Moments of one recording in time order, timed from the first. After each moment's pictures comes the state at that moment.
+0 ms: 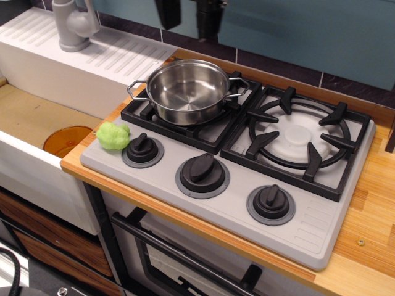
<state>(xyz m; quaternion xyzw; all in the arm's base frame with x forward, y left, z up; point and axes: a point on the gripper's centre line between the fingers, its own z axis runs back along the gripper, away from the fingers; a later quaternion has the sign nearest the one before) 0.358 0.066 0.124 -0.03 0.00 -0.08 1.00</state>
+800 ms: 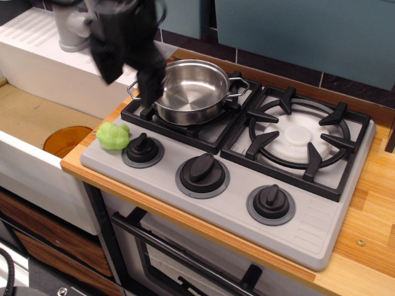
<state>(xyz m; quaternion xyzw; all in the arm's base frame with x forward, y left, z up) 0.268 0.080 0.090 0.07 -0.11 -0.06 0.99</state>
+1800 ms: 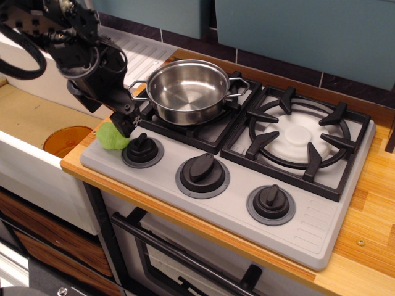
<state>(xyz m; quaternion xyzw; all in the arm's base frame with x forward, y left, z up) 0.259 0.118 0.050 0.08 -0.20 -0.07 0.97</state>
